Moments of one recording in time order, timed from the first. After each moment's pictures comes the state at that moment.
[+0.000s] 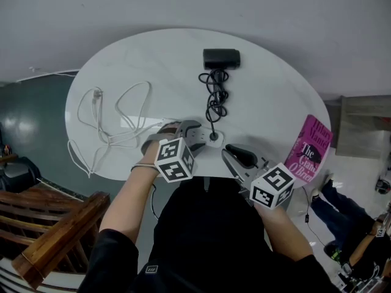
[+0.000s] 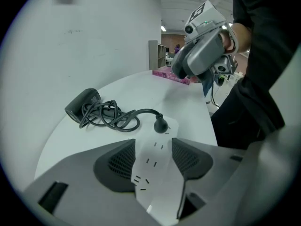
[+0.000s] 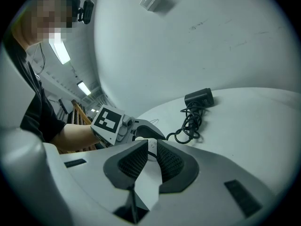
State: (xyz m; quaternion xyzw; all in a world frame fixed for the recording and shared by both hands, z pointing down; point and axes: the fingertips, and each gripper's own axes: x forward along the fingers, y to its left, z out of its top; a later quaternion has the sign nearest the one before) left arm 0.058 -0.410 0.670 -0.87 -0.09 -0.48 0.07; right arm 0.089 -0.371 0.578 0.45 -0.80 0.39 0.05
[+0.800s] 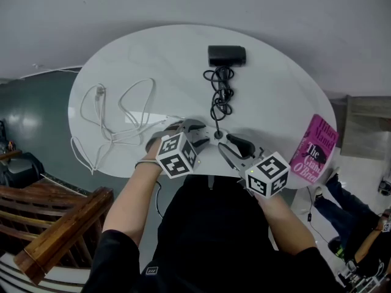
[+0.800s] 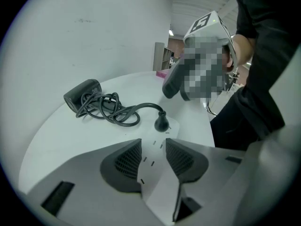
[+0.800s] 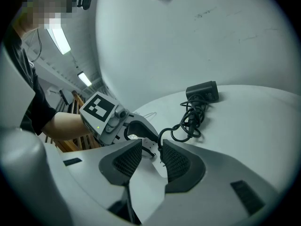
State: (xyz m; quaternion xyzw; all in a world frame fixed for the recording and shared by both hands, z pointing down) left arm 0.058 -0.409 0.676 -0.88 -0.08 -0.47 0.01; right arm 0.082 -0.389 0.612 0.43 -0.81 0.38 0.10
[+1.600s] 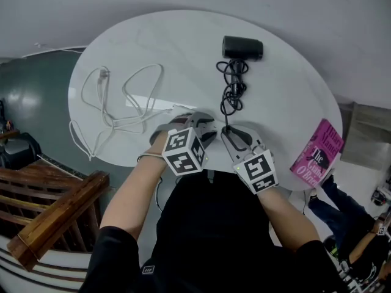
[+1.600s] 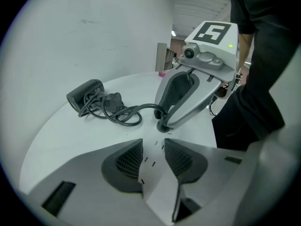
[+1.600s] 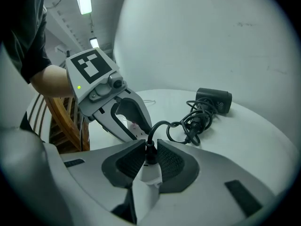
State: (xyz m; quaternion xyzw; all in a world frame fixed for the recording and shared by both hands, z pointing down) left arm 0.058 -0.411 0.678 -0.88 -0.07 -0.47 0.00; right arm 0.068 -0.405 0.655 0.43 -0.83 0.25 0.25
